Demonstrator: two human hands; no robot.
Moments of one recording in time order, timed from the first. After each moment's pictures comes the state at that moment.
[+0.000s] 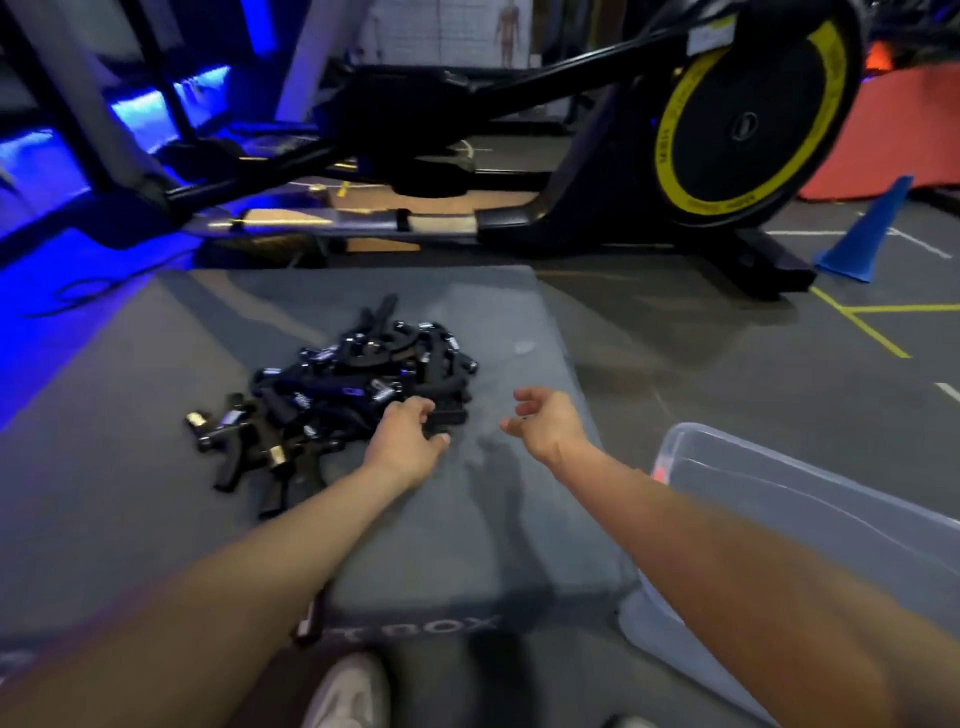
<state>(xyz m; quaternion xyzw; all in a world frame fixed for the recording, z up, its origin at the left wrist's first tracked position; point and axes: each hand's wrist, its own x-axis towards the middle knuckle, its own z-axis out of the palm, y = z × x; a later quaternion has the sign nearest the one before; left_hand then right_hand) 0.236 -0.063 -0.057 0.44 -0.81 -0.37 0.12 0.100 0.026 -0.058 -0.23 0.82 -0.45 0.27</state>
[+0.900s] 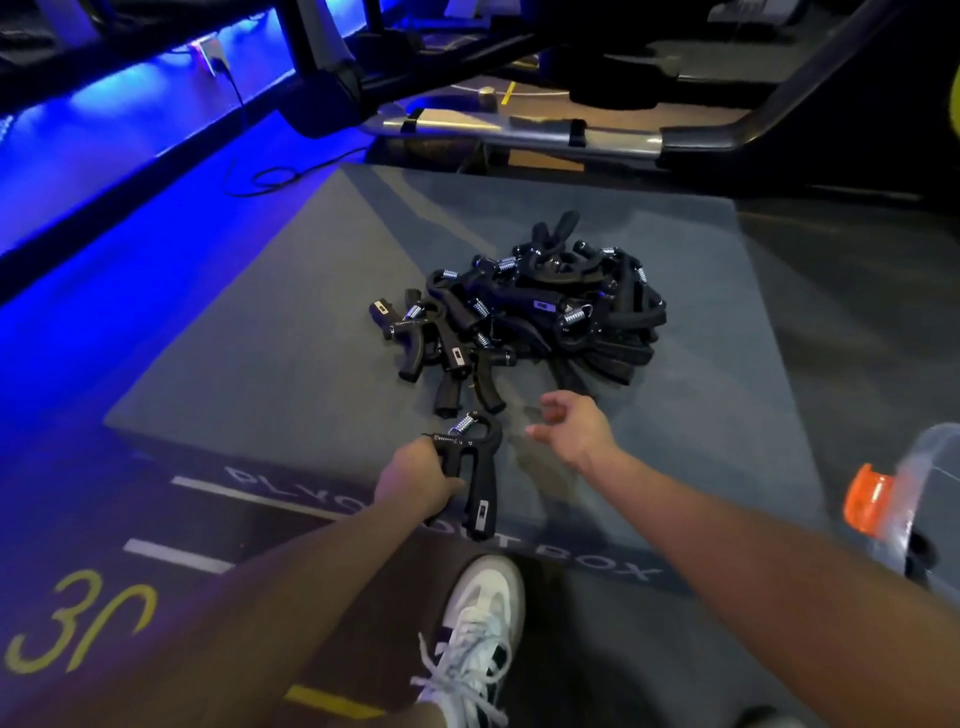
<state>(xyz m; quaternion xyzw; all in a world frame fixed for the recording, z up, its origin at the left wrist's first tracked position) 0.416 -0.095 -0.147 0.63 -0.71 -0.31 -0.03 0.238 -0.058 -0.148 -0.35 0.80 -0.34 0.36</state>
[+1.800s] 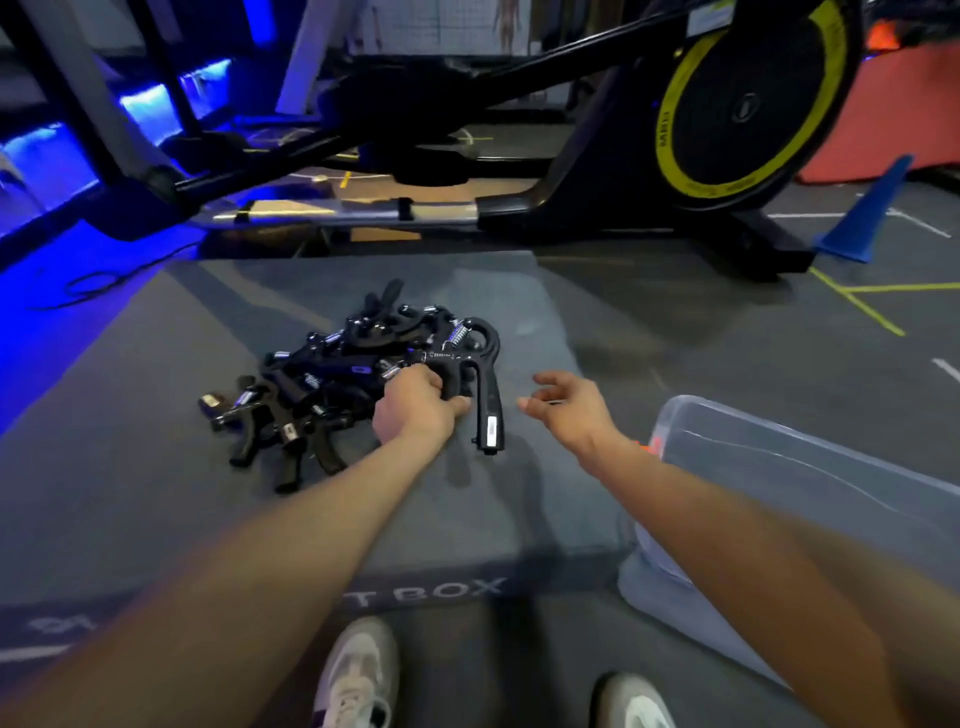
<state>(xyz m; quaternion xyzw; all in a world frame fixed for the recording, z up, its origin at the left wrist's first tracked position) 0.236 -0.043 -0.039 0.55 -0.74 -0.34 0.19 0.113 0.061 -0.053 -0.24 0.78 -0.51 0.28</state>
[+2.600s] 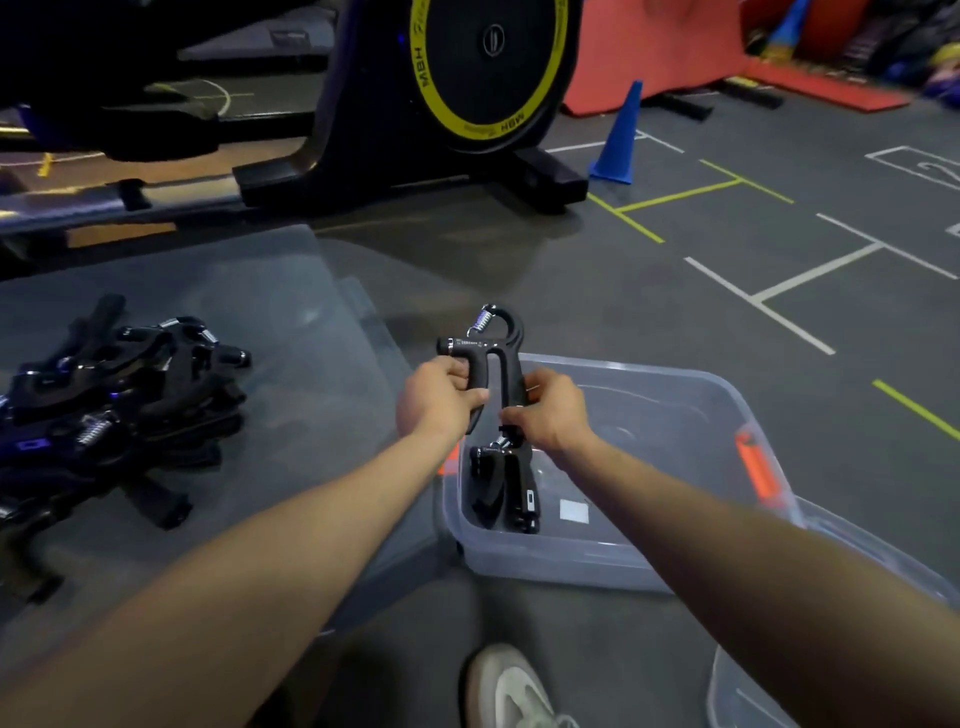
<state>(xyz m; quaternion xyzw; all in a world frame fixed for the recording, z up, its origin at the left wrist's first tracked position) 0.048 0.103 -0.073 0.32 -0.82 -0.47 0.10 -0.006 0.214 -0.087 -0.06 0.89 -0.43 0.15</state>
